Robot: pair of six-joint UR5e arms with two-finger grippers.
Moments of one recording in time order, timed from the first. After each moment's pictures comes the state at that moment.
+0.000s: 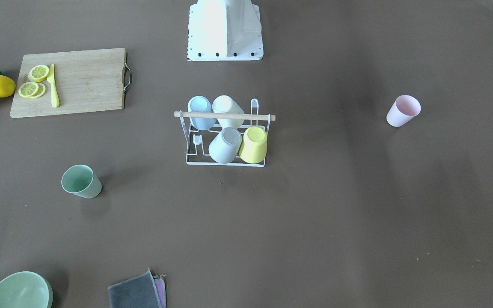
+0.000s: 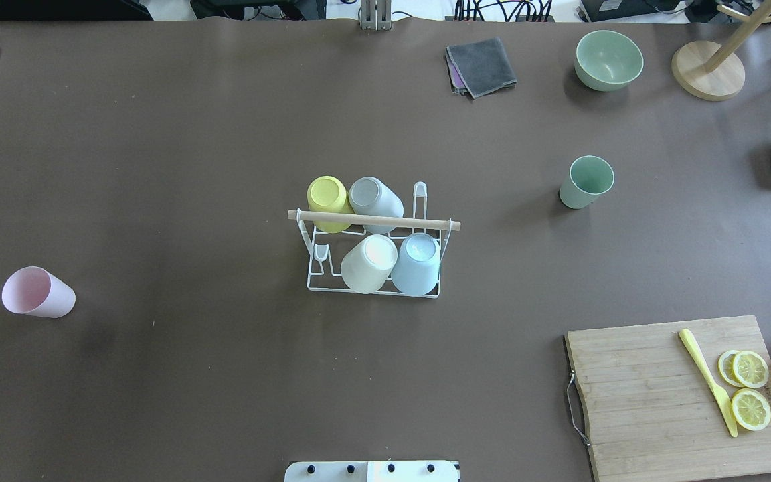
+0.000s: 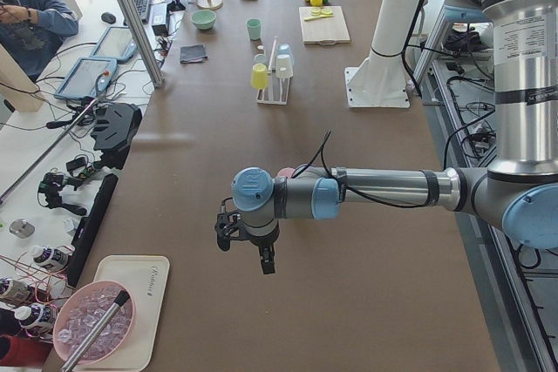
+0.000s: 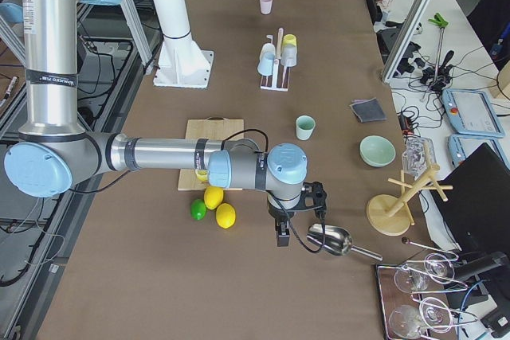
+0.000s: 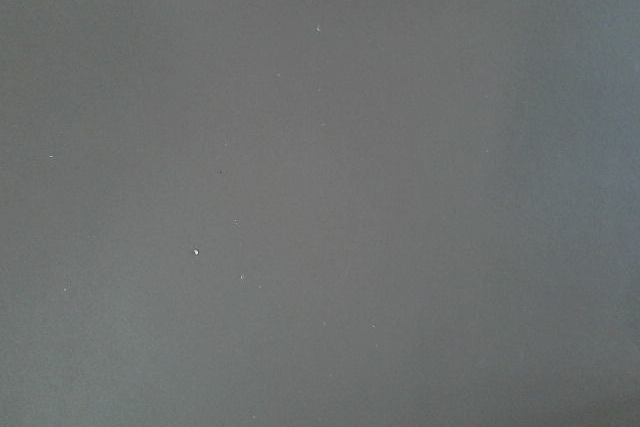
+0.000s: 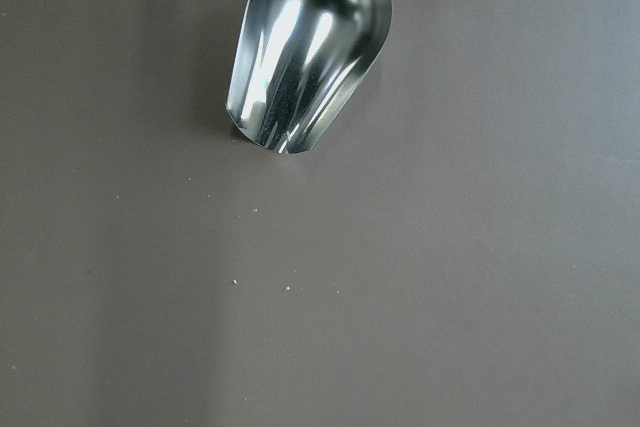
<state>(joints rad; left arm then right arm) -1.55 -1.43 -1.72 -1.53 -2.35 -0.15 1.61 -1.63 1.66 -1.60 2.29 -0.11</state>
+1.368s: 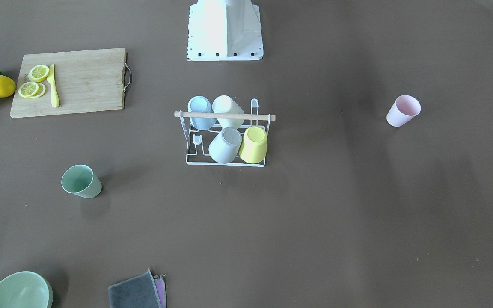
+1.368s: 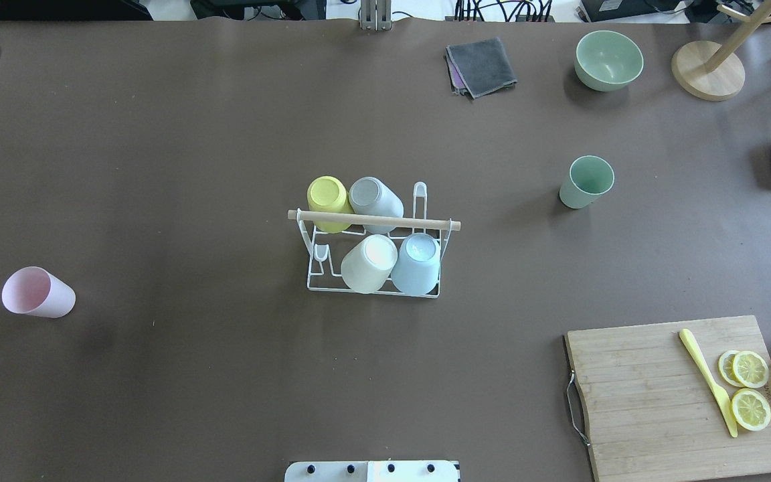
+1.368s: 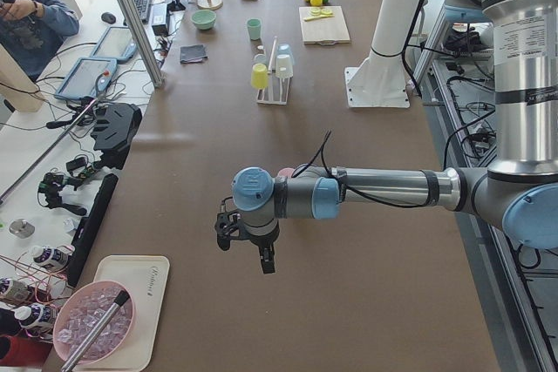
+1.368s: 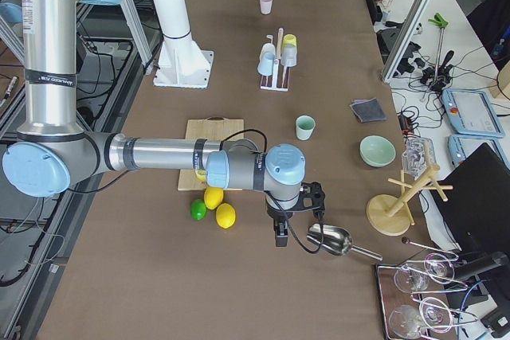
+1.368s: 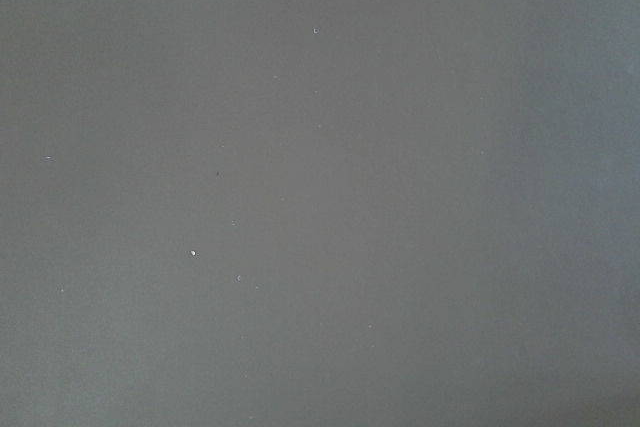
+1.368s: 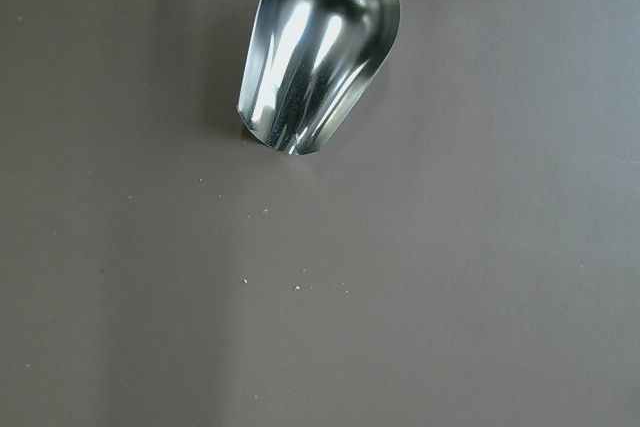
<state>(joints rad) -1.55 -1.43 -1.72 -1.53 -2.35 -0.15 1.61 -1.64 1.69 -1.59 2.30 -0.09</state>
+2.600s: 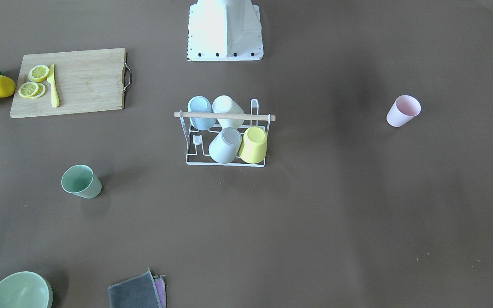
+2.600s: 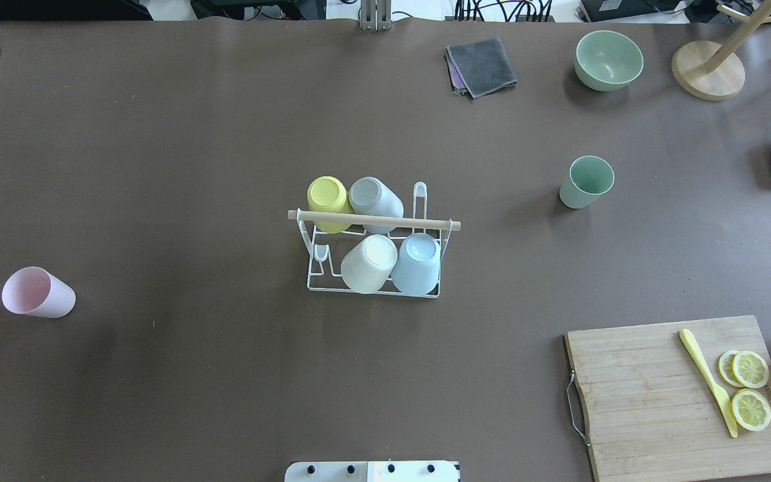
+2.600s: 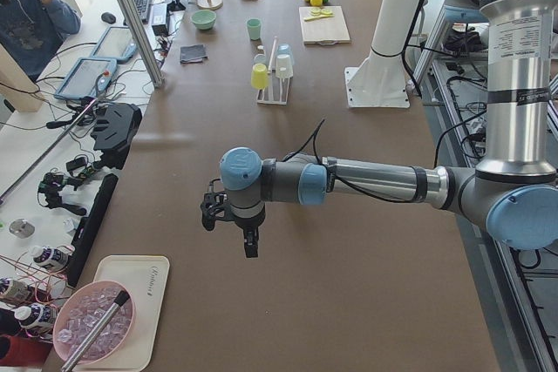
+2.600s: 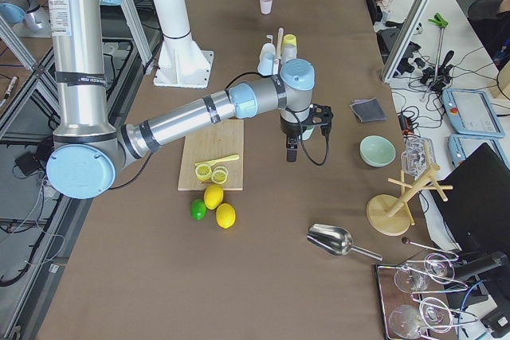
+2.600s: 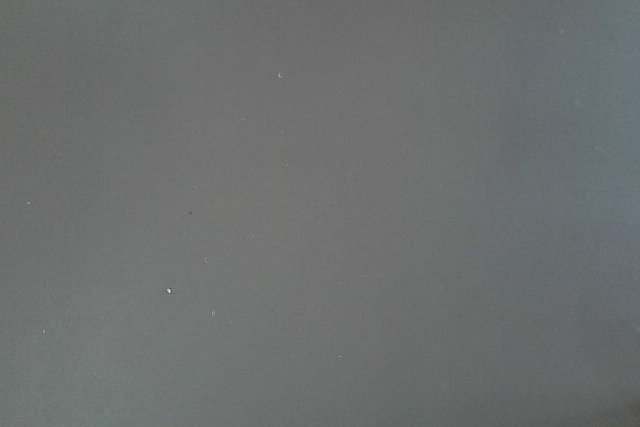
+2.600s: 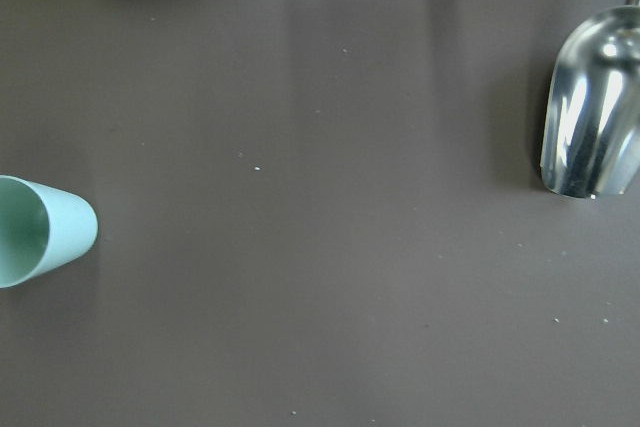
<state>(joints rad) -1.54 -1.50 -1.74 -1.54 -2.35 -0.16 1.32 -1.51 1.96 -1.70 2.31 0.45</state>
